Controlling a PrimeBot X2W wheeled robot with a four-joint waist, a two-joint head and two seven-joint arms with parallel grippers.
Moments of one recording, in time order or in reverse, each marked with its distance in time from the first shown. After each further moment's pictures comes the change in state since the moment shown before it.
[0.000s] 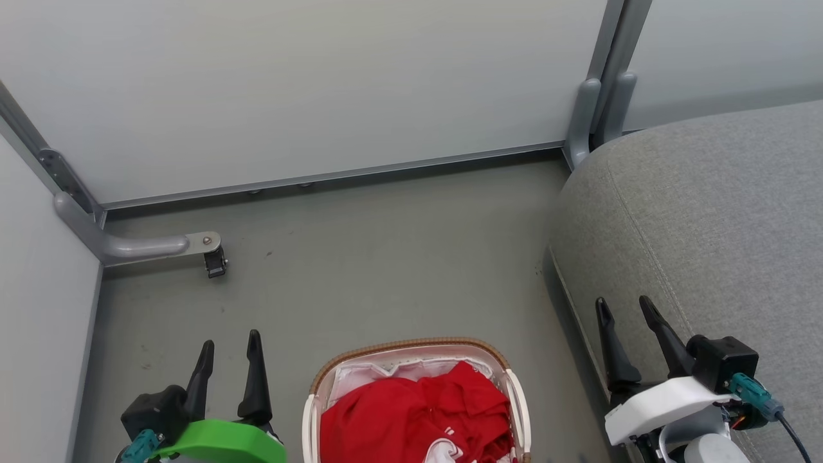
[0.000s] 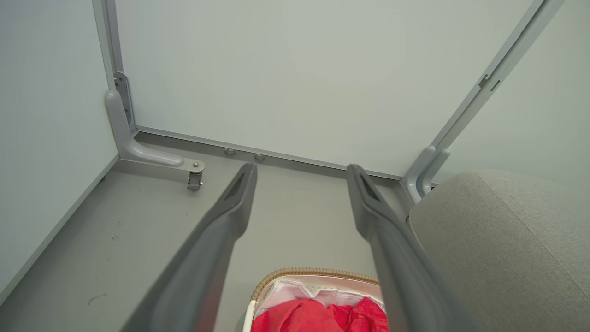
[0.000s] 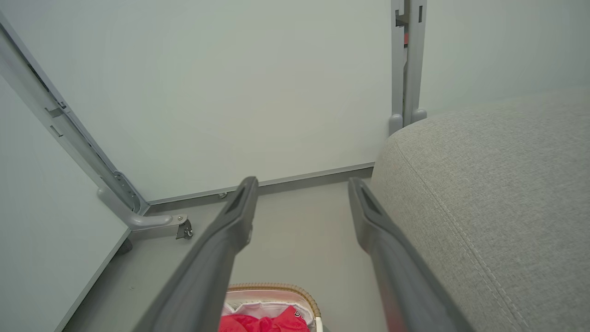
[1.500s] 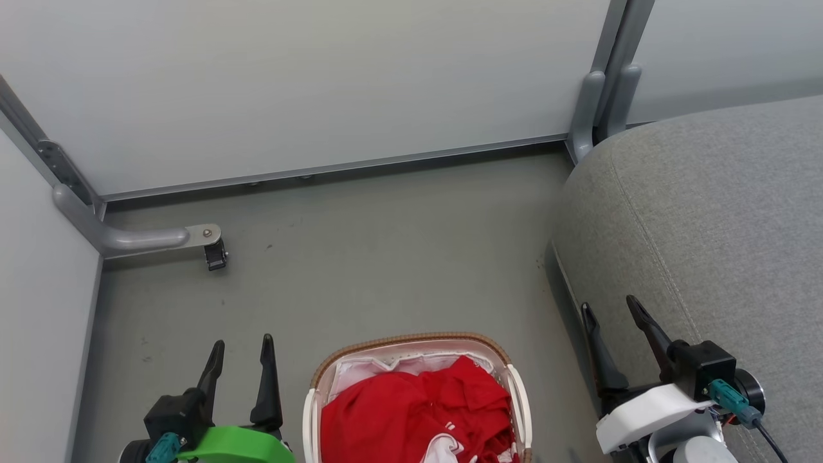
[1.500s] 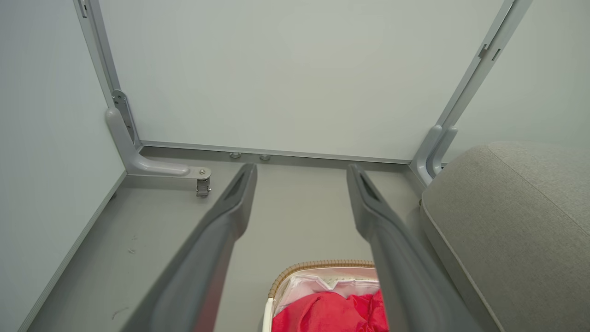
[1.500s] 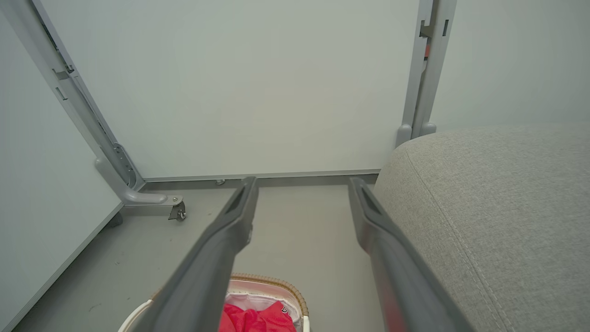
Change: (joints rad) left arm 0.001 0.002 -0.023 0.023 0.121 0.000 -0.036; right arm 0.000 -0.002 0.026 0.007 -0.130 0.000 -0.037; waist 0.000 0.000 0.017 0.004
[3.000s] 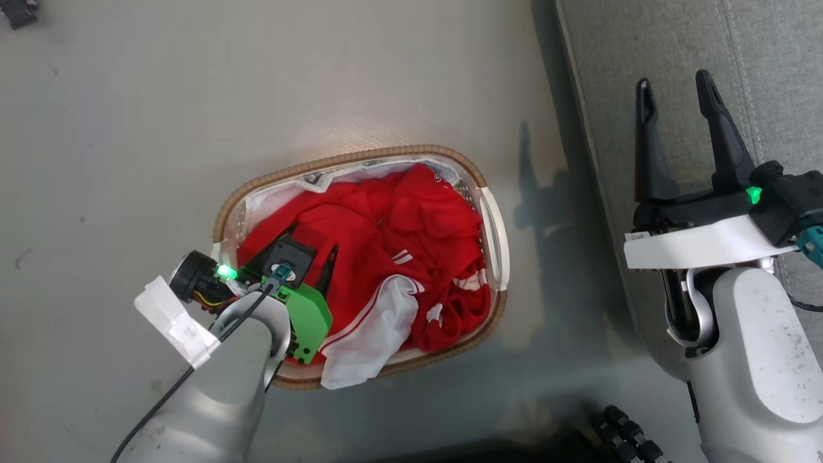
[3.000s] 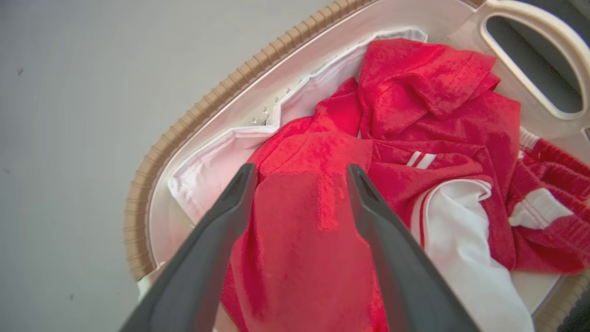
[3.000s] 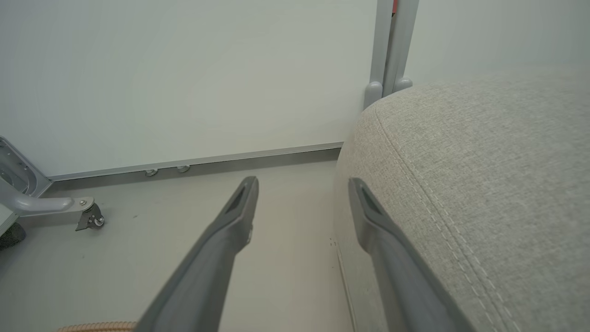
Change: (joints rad) left arm -0.697 0.028 -0.394 0.763 0.244 -0.058 -0.002; right arm -0.370 -0.002 -0.083 -0.178 0.011 0.000 -0.001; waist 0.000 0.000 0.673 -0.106
